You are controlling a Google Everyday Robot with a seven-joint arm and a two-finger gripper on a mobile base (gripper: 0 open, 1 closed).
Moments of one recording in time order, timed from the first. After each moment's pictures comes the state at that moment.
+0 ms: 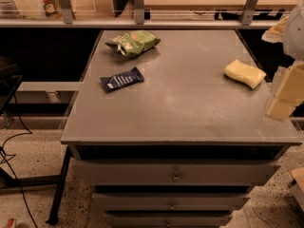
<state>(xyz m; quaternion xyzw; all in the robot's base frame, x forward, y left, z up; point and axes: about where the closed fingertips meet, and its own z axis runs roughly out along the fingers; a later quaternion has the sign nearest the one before) 0.438 -0.214 0.986 -0.60 0.78 -0.05 0.17</state>
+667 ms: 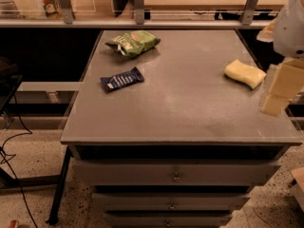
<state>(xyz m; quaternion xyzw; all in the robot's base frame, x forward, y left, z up) 0.450 -0.216 0.981 -0.60 0.78 -0.06 0.15</state>
